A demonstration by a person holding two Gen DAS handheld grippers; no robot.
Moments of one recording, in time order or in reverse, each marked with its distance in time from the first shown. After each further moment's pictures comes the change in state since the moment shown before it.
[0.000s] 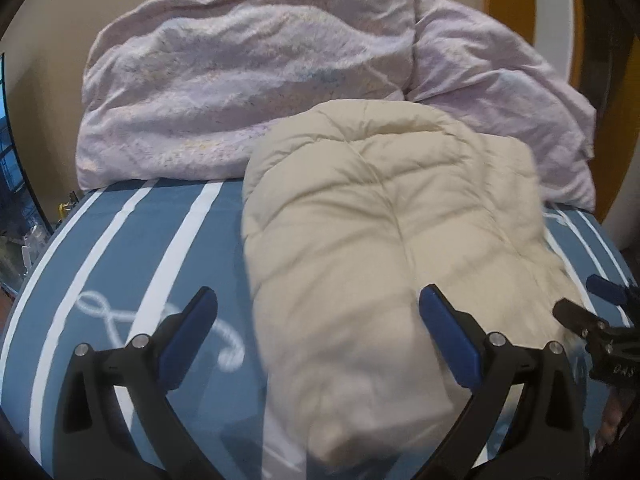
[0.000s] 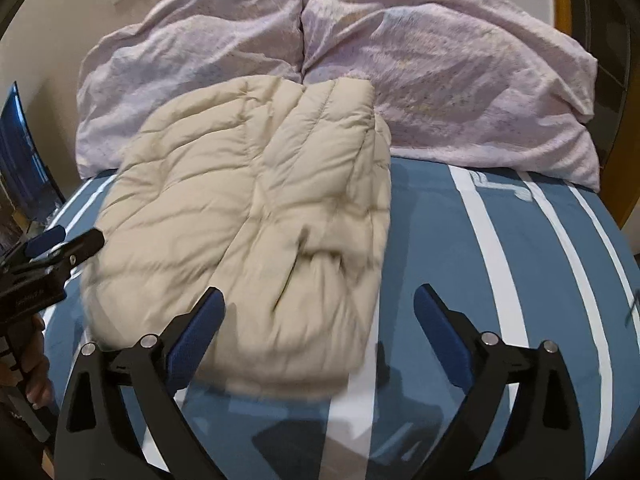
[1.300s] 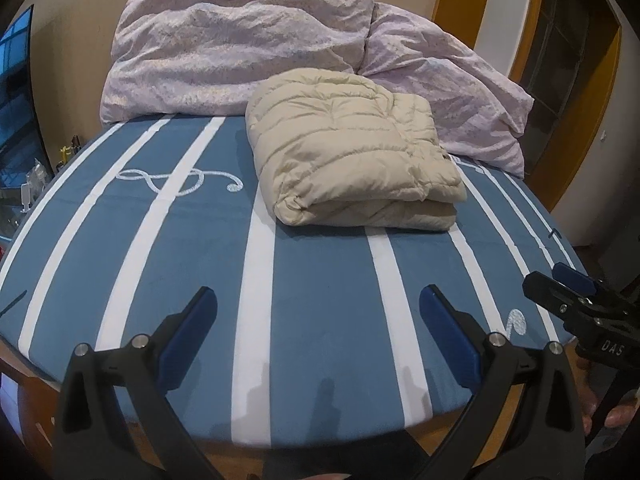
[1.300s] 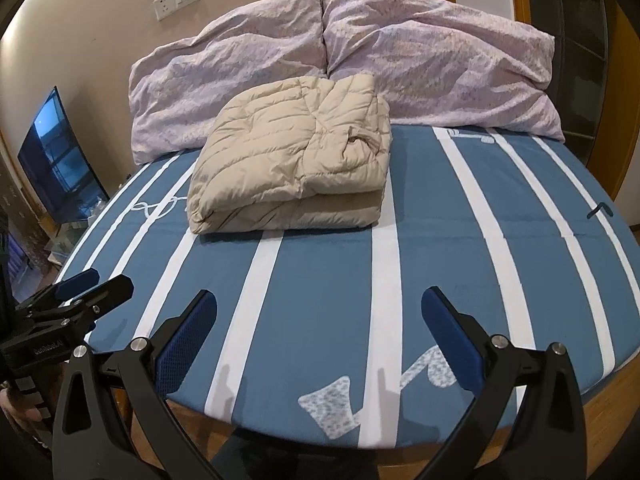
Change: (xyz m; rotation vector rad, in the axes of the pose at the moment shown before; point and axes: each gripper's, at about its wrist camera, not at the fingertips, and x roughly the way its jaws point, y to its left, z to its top) left arm -0.156 -0.007 -0.116 -0.069 0.077 -0.138; right arm -0.137 0.031 -0.102 0.058 -0.011 0.065
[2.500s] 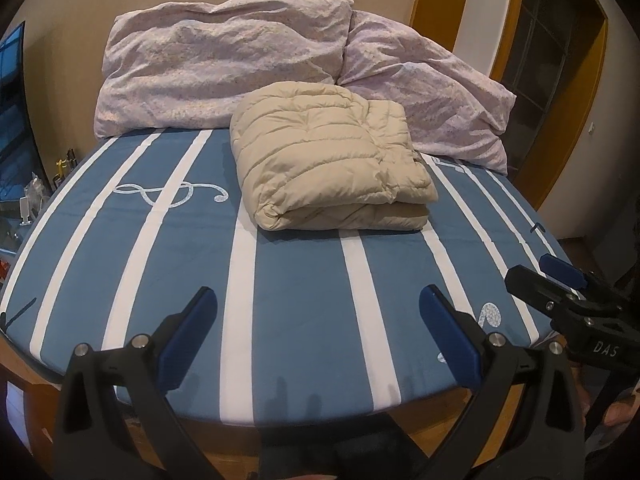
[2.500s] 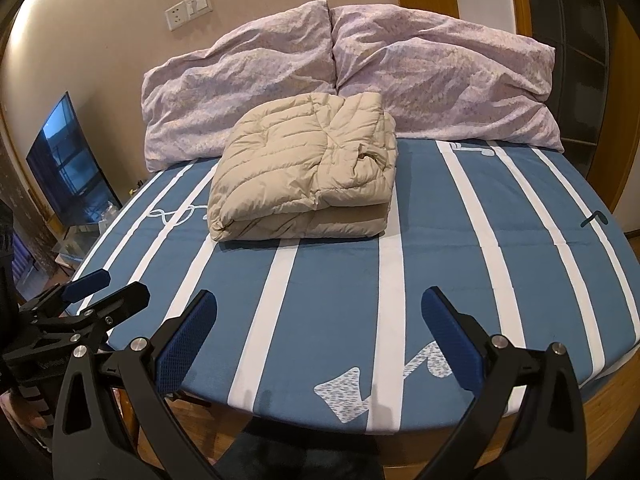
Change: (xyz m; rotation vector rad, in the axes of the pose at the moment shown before) left arm -0.031 -0.024 0.005 0.033 -0.014 -0.019; right arm -0.030 0.010 0.005 -0.017 -0.032 0.018
